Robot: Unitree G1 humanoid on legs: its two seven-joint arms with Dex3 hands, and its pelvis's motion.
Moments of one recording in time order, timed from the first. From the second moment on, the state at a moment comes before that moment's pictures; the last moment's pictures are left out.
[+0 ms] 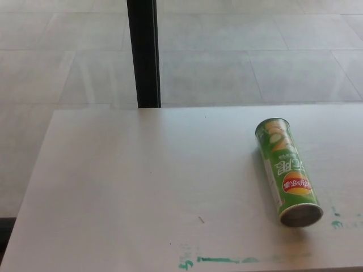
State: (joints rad) left_arm 0.19 0.75 0.61 1.24 -0.33 -0.05 -0.31; right_arm 0.28 -0.84 -0.52 0.16 -0.65 -0.10 0.20
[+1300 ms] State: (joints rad) left_arm 0.17 0.73 0.59 1.24 -0.33 -0.05 -0.31; right_arm 0.12 -0.52 -0.67 0.94 -0.20 -0.17 0.04
